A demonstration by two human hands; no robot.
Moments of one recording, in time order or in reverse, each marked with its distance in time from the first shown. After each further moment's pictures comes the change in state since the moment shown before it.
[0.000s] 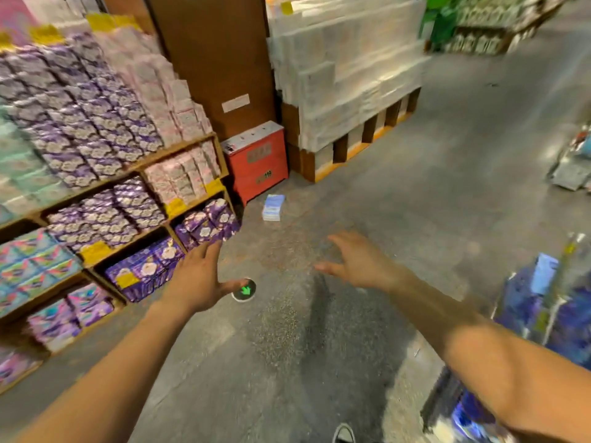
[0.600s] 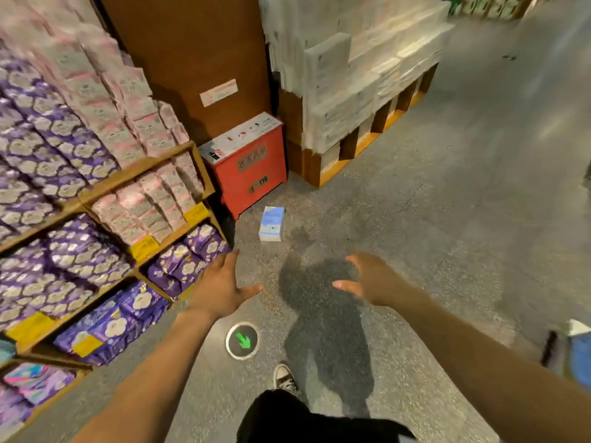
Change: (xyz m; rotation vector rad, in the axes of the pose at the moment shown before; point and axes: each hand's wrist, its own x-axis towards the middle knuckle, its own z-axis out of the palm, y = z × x) left_hand 0.470 -0.103 0.070 -0.155 -0.179 0.016; right_hand 0.449 0.104 -0.008 0.085 -0.195 0.272
